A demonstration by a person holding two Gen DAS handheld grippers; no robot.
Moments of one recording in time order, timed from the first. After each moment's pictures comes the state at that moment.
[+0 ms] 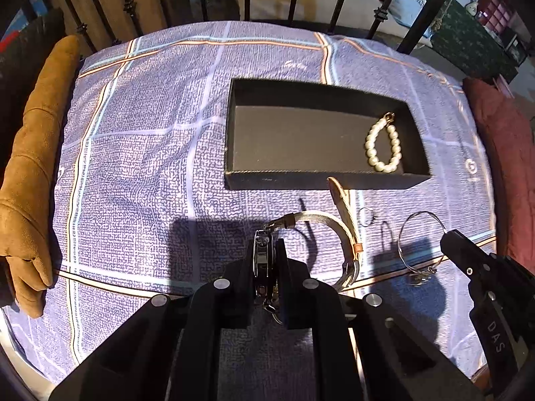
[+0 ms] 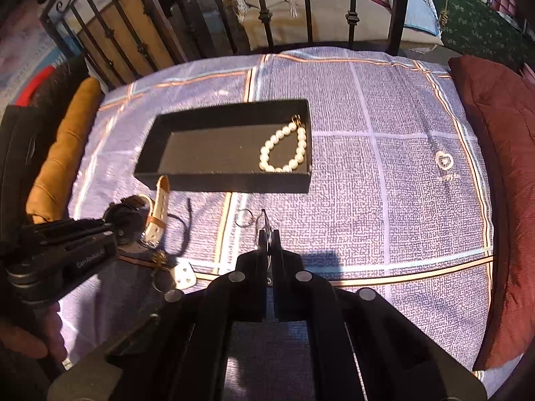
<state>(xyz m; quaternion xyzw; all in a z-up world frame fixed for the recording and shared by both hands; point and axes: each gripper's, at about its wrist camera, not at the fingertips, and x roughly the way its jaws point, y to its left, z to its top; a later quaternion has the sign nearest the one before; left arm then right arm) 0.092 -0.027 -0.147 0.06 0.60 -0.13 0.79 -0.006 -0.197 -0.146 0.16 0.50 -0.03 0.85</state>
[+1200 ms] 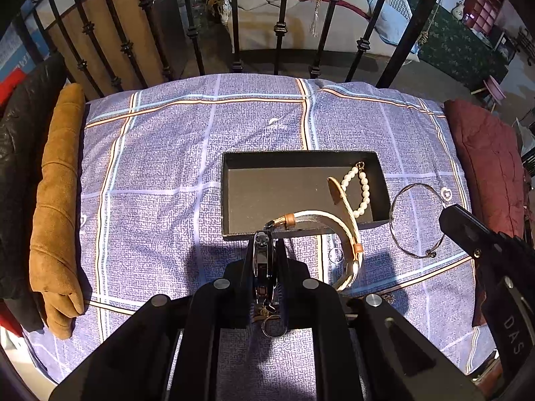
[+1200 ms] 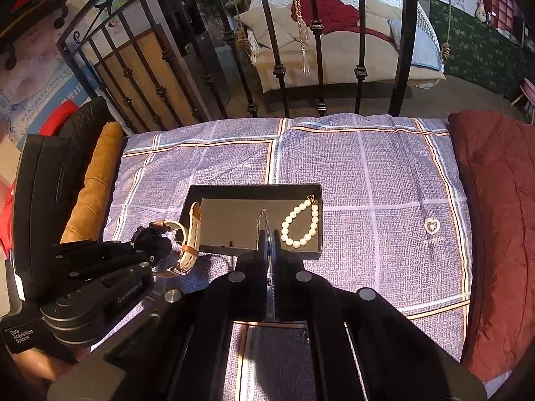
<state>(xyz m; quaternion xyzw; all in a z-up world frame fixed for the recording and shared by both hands) 0.104 -0.054 -0.077 0.08 0.56 -0.15 0.81 0.015 -0.200 -0.070 0.16 0.45 -0.02 0.88</state>
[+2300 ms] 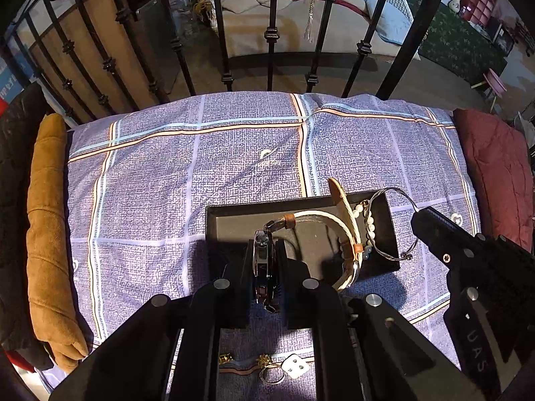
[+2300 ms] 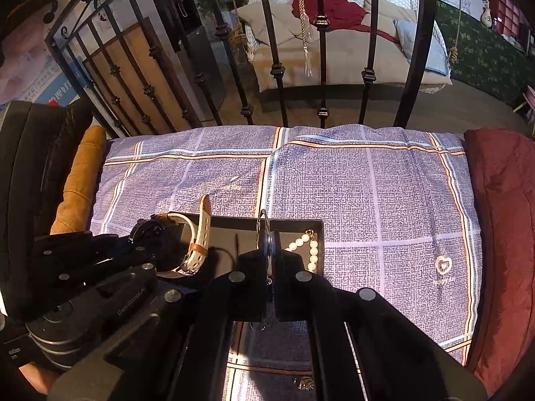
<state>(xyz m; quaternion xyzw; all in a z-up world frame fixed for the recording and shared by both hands) 0.159 -0.087 -0.091 0.10 0.56 -0.15 0.81 0.080 -0.211 -0.096 0.14 0.46 -0.02 0.88</state>
